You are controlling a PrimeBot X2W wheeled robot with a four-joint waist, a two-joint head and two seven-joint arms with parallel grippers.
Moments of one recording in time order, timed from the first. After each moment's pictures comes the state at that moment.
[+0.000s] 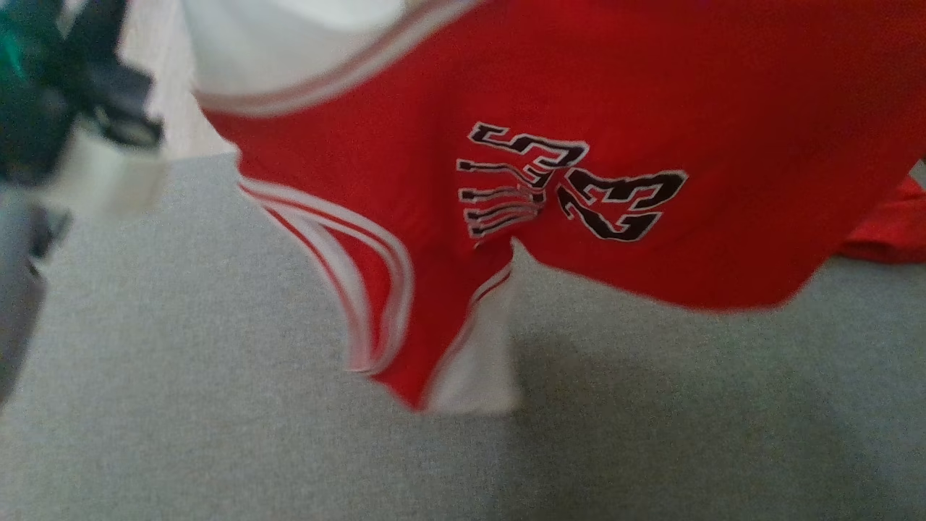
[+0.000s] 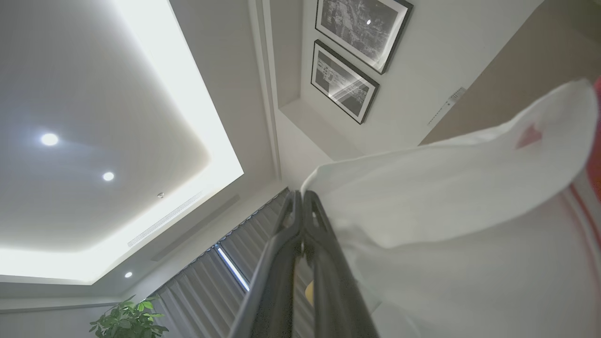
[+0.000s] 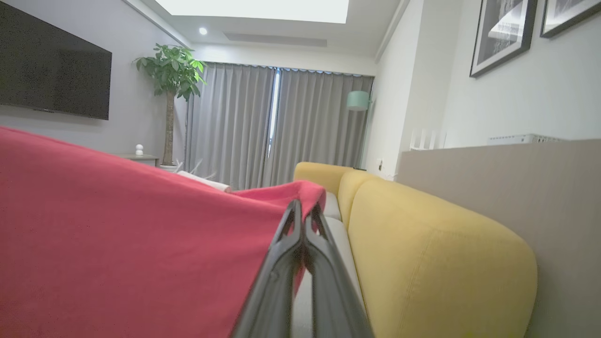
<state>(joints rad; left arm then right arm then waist) -0.77 0.59 -0.39 -0.10 -0.06 -0.02 -0.07 -0.40 -0.64 0.06 -0.01 0.58 0.12 0.07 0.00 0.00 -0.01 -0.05</state>
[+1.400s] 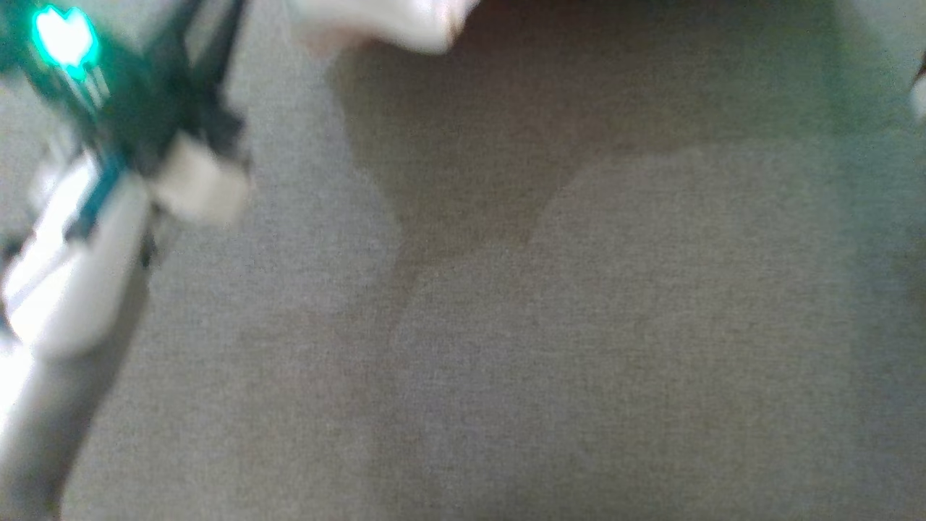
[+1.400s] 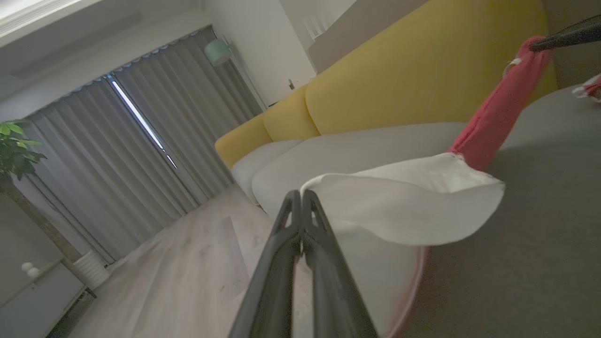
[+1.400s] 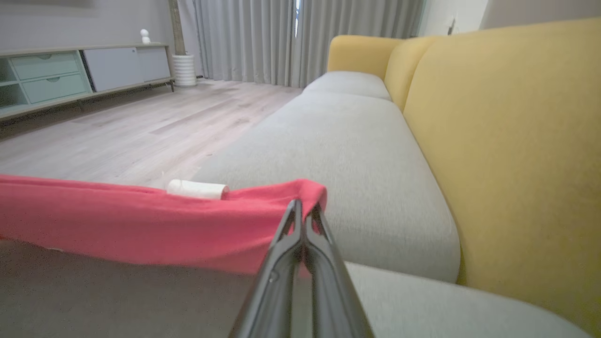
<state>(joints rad) -0.93 0.45 -0.55 0.32 -0.13 -0.06 -0.26 -1.02 -0.61 0.57 0.76 0.63 0.12 -0.24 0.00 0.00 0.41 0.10</state>
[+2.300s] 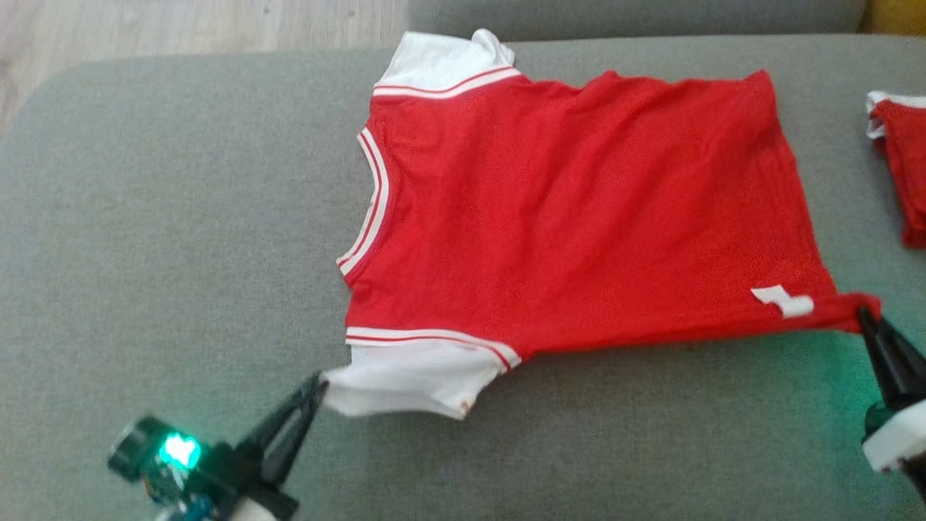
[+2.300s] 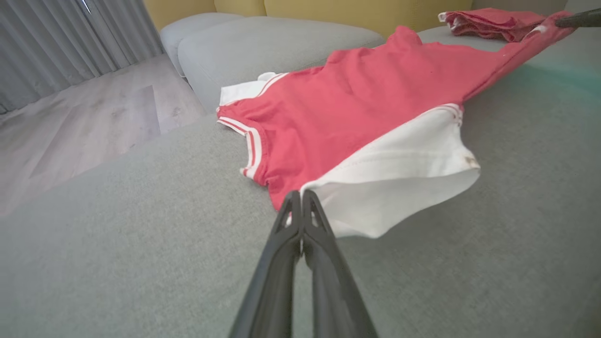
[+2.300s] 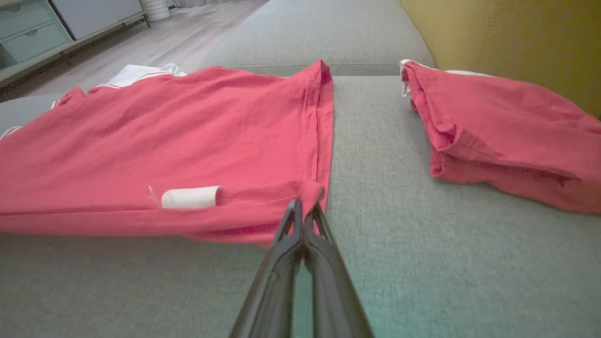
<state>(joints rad) -0.05 0.58 -0.65 -0.01 -0.30 0.06 -0.14 -0.04 -0.62 0.29 0.37 0.67 0.12 -0.20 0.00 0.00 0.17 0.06</state>
